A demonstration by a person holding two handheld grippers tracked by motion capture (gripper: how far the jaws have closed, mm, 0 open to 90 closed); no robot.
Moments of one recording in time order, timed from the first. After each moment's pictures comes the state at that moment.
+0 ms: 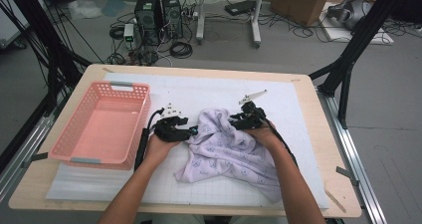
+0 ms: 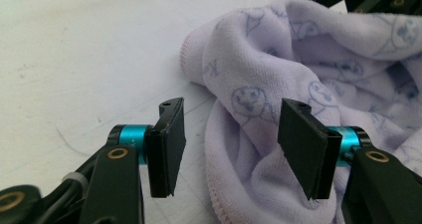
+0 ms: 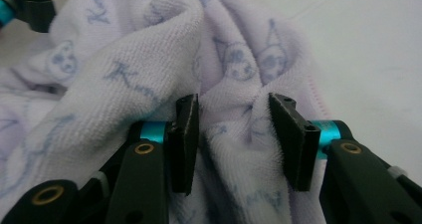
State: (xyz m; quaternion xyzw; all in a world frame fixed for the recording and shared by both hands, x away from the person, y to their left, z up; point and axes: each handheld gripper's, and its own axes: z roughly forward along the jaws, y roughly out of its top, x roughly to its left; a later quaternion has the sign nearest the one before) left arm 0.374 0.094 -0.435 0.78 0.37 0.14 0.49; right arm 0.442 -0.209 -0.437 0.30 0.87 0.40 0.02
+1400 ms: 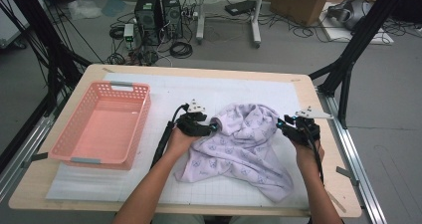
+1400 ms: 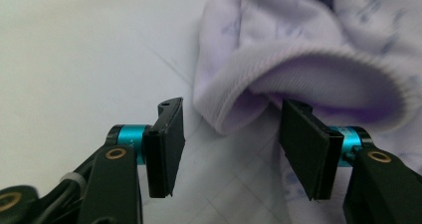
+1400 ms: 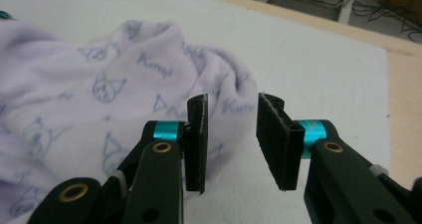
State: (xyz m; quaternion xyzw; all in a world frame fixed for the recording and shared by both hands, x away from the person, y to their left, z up) left arm 0.406 0.027 -0.448 0.81 0.35 0.12 0.44; right arm 0.346 -0.329 -0.400 0.46 0.74 0.40 0.27
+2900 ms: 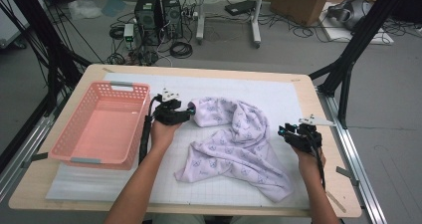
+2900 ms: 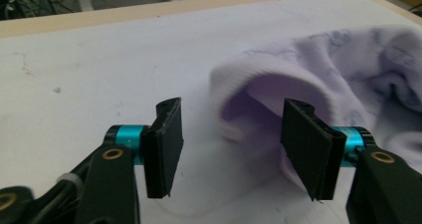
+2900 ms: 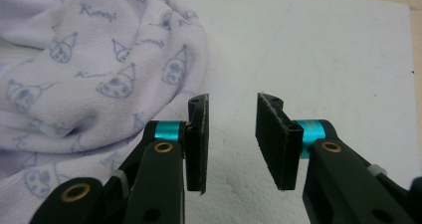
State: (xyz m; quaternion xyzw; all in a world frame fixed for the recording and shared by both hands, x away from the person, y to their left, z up) left arm 0.405 0.098 -0.419 0.72 0.46 0.21 0.48; right arm 0.339 -0.343 -0.422 0.48 0.73 0.41 0.24
